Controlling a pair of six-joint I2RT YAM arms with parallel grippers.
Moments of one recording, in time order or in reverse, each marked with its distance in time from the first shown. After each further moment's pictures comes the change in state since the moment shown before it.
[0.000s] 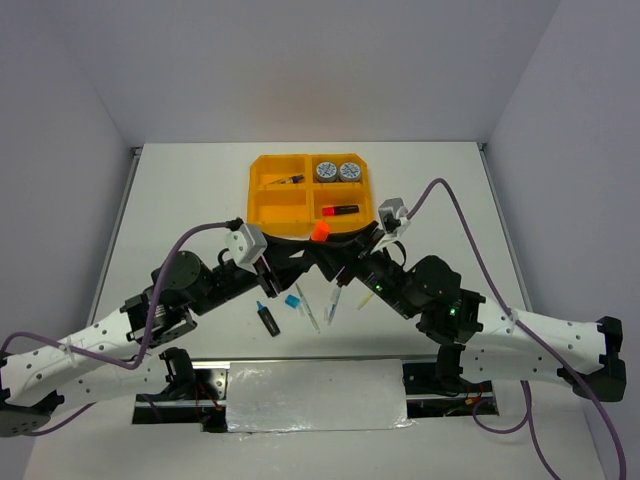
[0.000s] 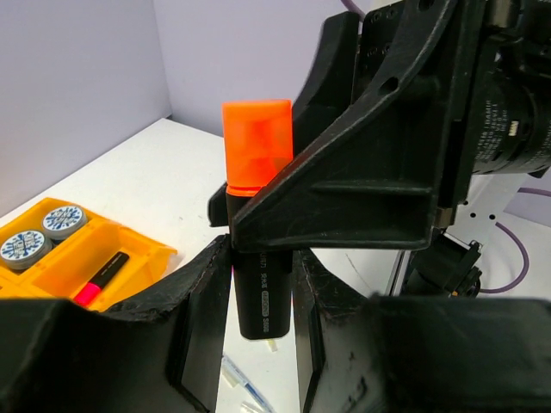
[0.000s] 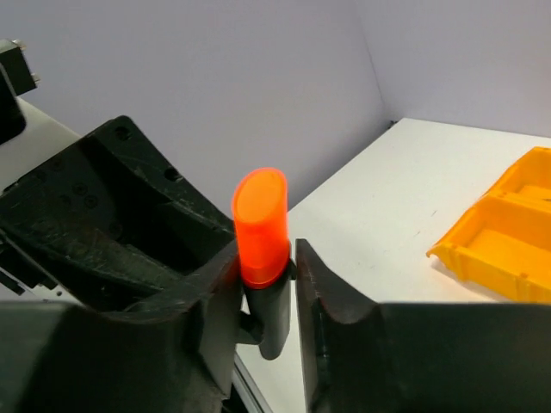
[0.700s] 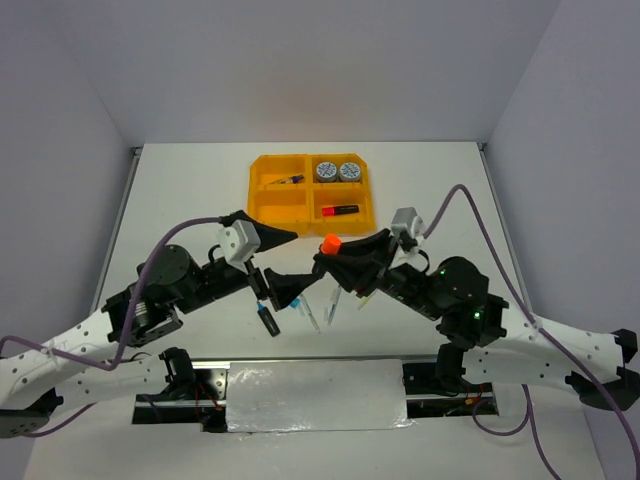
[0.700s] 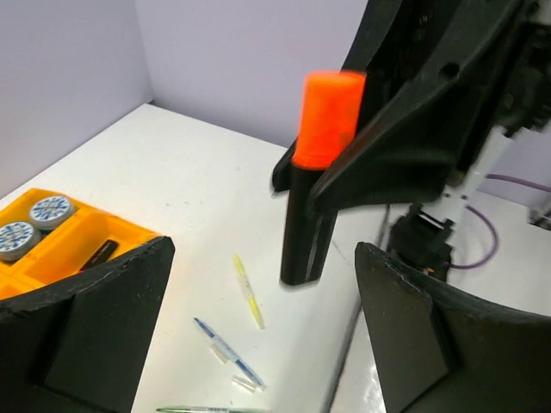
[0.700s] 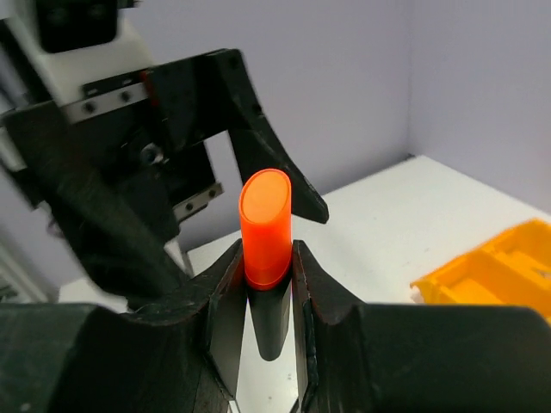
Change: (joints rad) left arm 0.000 -0.002 0.102 -0.168 0.026 -0.011; right arm -0.009 -0.086 0.001 -0.048 -0.189 -0.203
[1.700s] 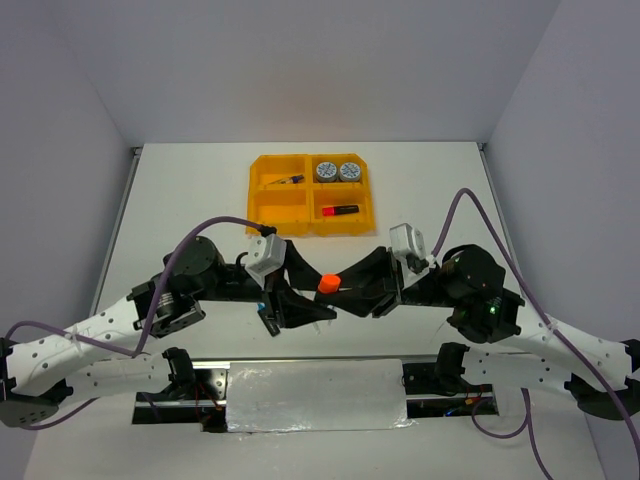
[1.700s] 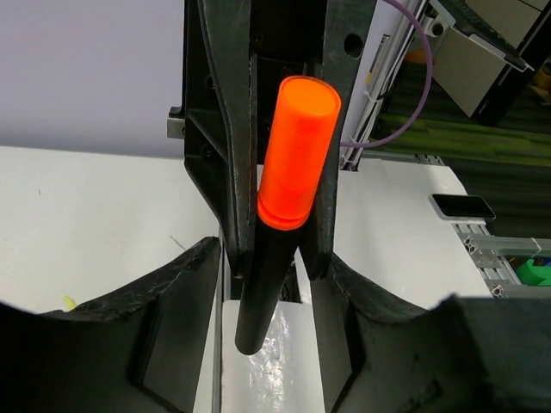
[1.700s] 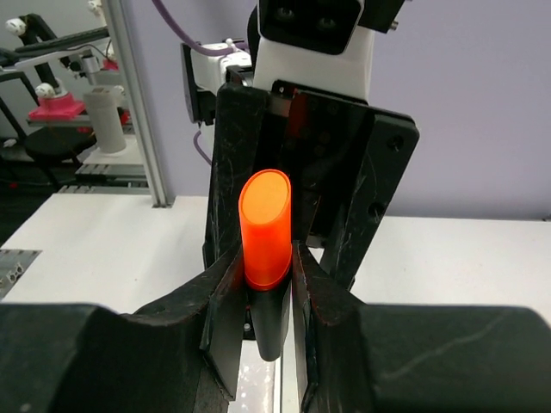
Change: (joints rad) left arm -0.004 0.117 0.045 0.091 0.508 -0.154; right arm -0.079 -0.037 0.105 -0.139 -0.604 -0.063
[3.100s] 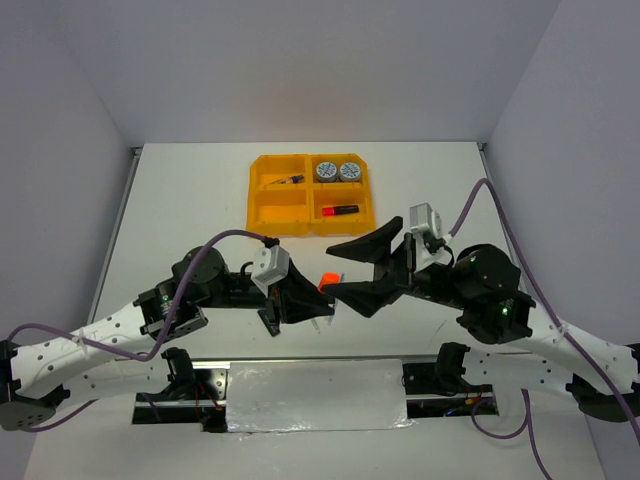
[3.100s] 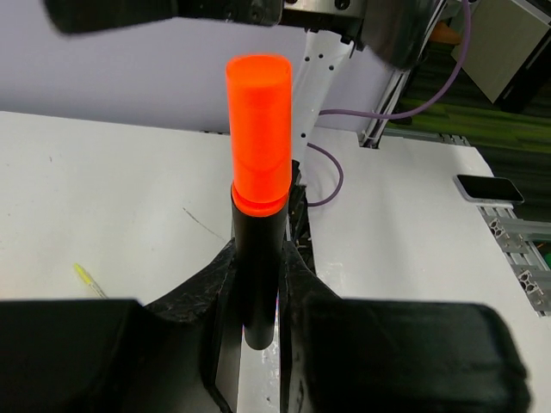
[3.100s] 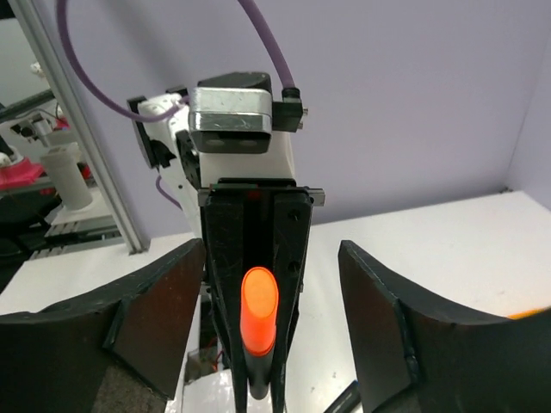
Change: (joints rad) left arm 0.000 -0.039 -0.122 0.032 -0.029 0.033; right arm -0.005 -0.018 0.040 -0.026 0.195 0.087
